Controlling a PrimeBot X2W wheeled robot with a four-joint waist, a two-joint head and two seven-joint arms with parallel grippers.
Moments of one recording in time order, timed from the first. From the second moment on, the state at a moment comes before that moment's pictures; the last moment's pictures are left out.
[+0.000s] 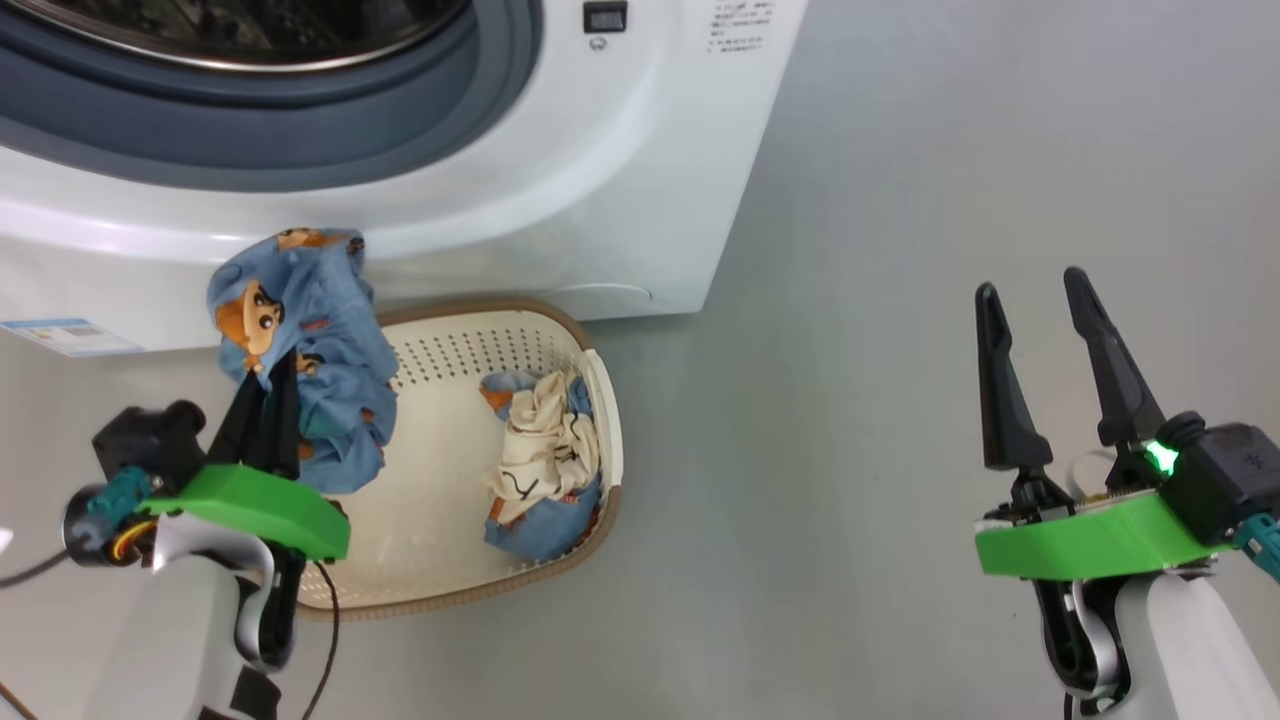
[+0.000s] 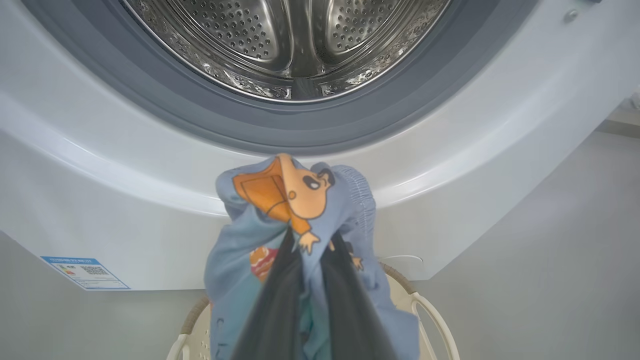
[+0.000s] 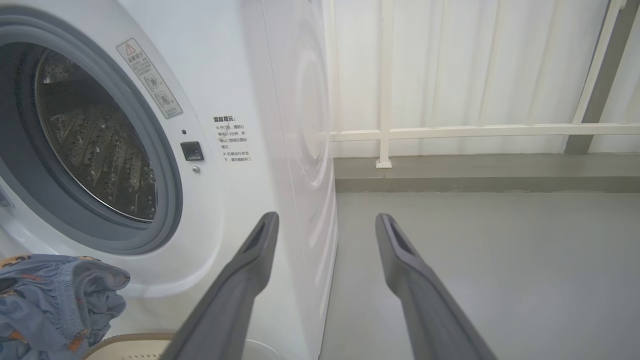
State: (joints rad) left arm -0.54 0.20 -0.18 0.68 -0.42 -0.13 -0.25; right arm -0.21 -0.05 0.03 0.01 0.19 0.13 -0.25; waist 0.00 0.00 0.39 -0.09
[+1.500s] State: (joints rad) left arm -0.17 0.11 0.02 0.23 -0.27 -0.13 -0.26; right arm 0.01 -0.06 -0.04 0.02 0.18 0.13 -0.25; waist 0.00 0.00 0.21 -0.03
